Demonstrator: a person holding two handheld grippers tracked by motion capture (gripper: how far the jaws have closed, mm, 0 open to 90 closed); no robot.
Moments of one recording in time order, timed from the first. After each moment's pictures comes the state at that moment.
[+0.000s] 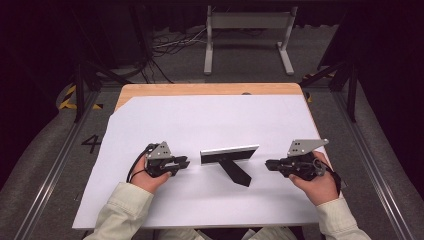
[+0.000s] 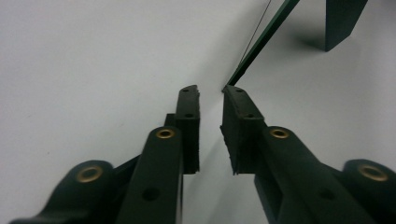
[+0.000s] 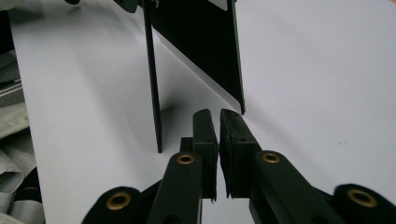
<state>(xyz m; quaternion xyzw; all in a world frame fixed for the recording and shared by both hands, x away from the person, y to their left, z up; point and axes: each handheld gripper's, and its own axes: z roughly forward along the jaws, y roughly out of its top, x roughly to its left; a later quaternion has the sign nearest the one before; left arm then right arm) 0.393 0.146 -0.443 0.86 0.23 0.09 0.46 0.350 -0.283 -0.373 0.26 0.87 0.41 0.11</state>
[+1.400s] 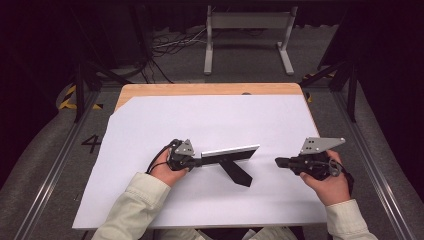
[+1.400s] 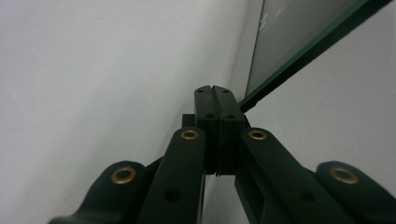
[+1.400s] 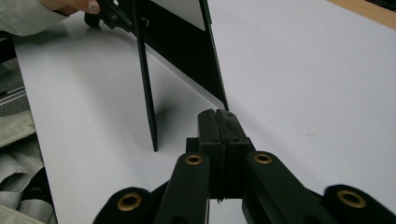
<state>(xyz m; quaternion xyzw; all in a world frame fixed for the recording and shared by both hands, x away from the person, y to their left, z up) 0.416 0.094 -0.451 0.91 0.17 0.06 0.38 0.340 -0.303 -0.354 0.27 0.86 0.42 0.13</state>
